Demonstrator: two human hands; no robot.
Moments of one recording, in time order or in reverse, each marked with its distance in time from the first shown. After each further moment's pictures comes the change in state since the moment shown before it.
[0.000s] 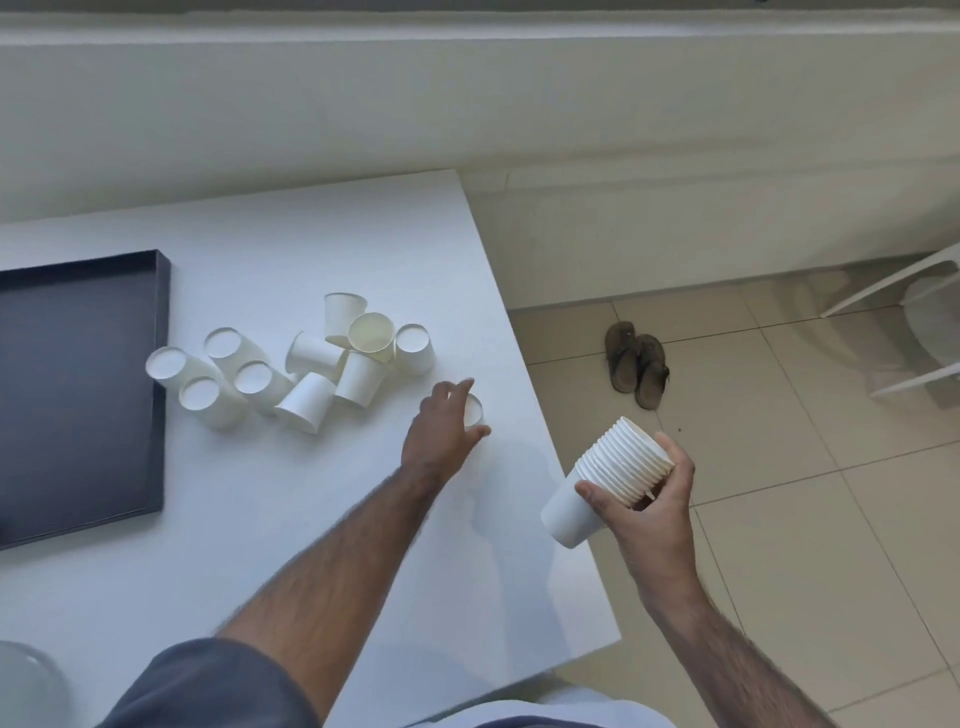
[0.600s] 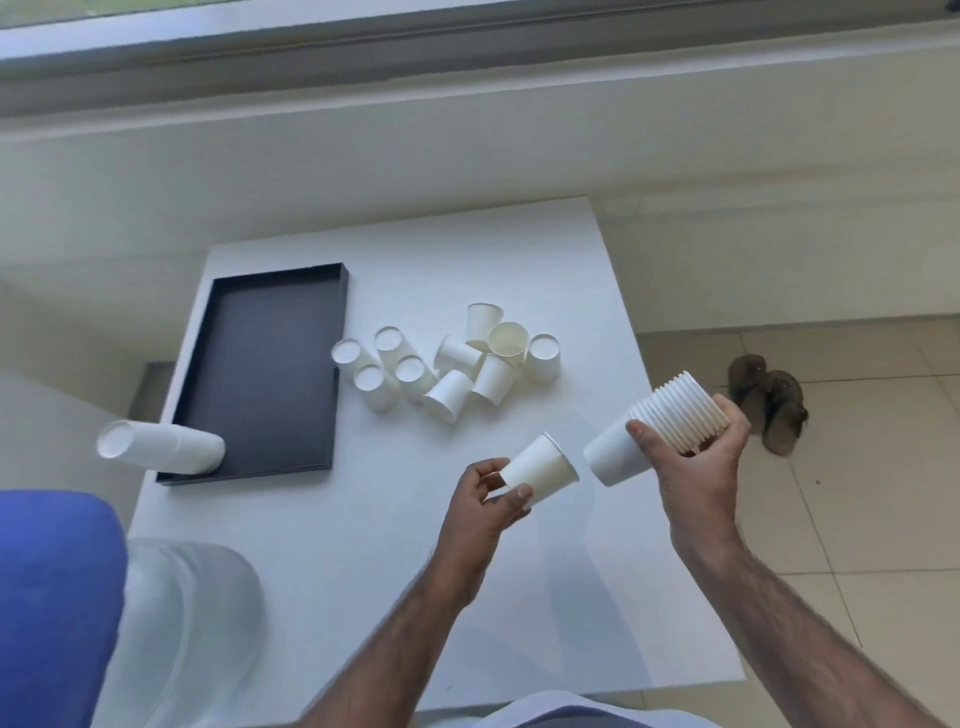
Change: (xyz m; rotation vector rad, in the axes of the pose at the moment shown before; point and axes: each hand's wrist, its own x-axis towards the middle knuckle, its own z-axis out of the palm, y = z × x) left_hand -0.176 -0.035 -0.079 -1.256 0.112 -0.345; right_hand -0.001 -0.048 0.102 0.107 -0.053 -0.090
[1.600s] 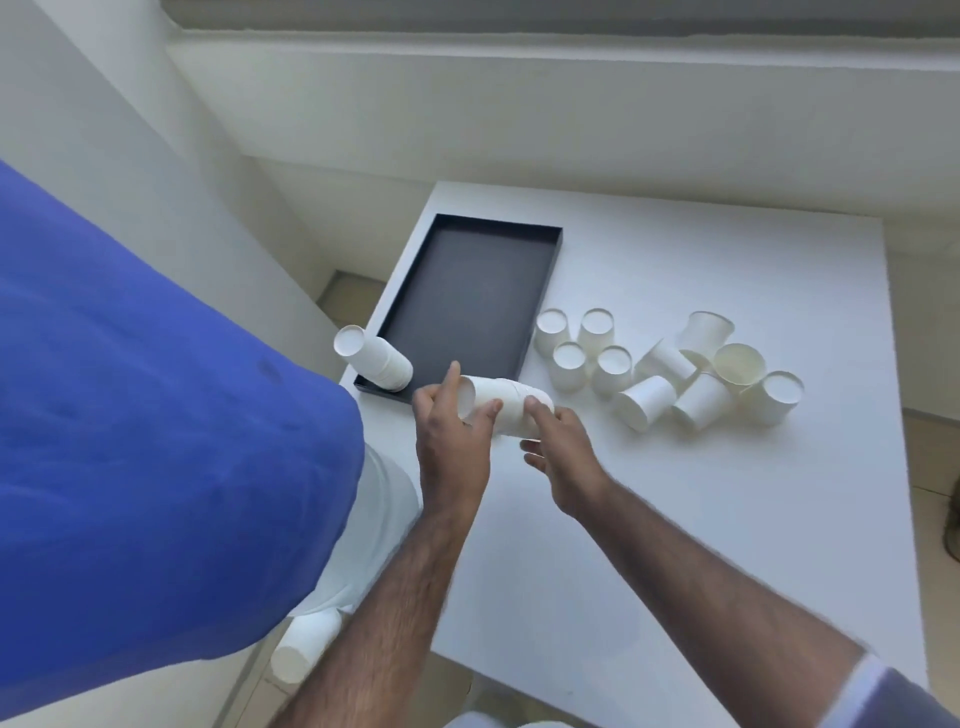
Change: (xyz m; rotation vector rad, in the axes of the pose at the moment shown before) left_hand -0.016 0.101 -0.189 0.623 0.882 0.291; right_hand -0.115 0.026 0.312 -0.112 -0.822 0.543
